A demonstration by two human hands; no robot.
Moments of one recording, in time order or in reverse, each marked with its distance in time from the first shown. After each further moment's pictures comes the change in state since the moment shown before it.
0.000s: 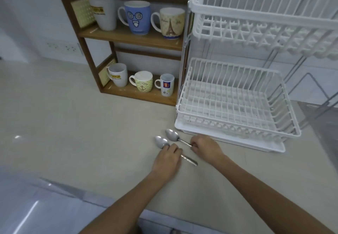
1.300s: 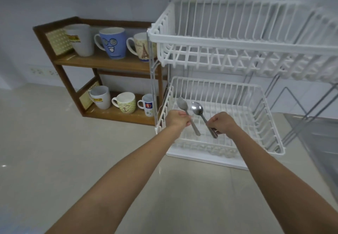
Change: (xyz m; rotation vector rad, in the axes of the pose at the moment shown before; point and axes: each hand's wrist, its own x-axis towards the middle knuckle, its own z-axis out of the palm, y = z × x) left_hand 0.211 0.052 -0.071 -1.286 0.095 -0.832; right_hand 0.057 0.094 -0.142 0.669 0.176 0.373
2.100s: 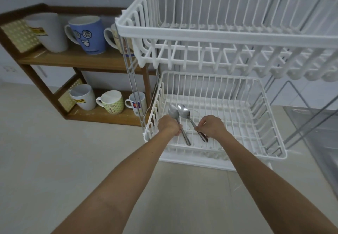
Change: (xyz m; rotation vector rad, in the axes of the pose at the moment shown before) left_hand 0.052 -0.022 0.014 0.409 0.006 -0.144; right_hand 0.034 0.017 0.028 -0.217 0.000 -0.005
